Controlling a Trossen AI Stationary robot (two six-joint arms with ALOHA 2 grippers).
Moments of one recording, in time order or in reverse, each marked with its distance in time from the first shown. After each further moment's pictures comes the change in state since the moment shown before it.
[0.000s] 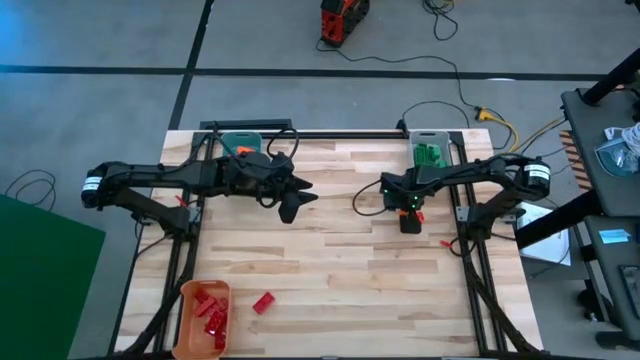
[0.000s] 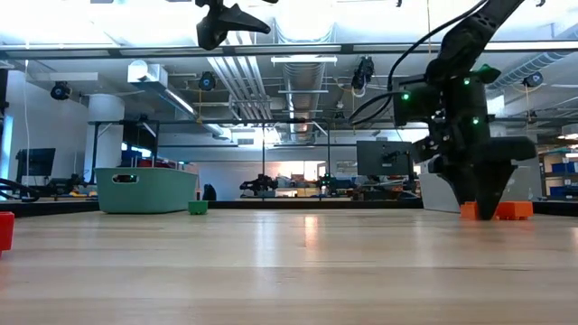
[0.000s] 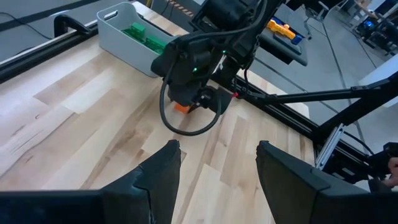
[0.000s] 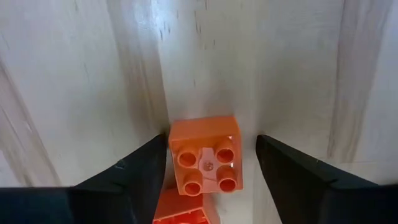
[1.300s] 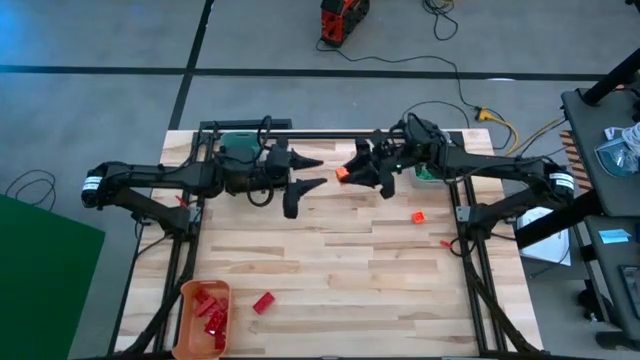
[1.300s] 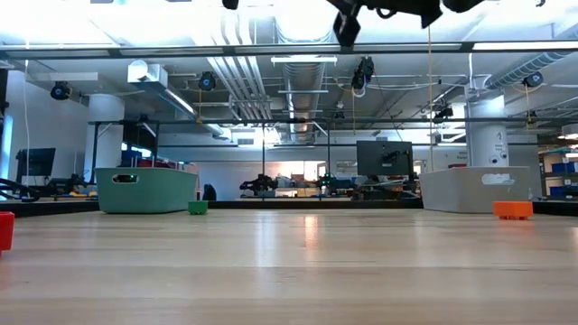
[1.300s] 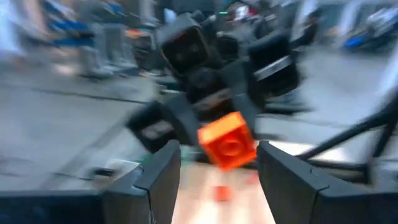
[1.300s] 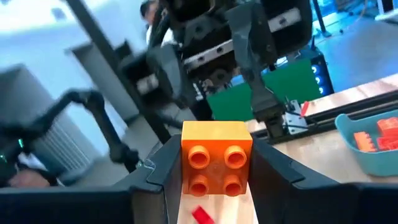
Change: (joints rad) left arm -0.018 0.000 0.000 0.374 -0.096 0.465; right arm 0.005 -0.208 0.288 1.100 -0.598 0.738
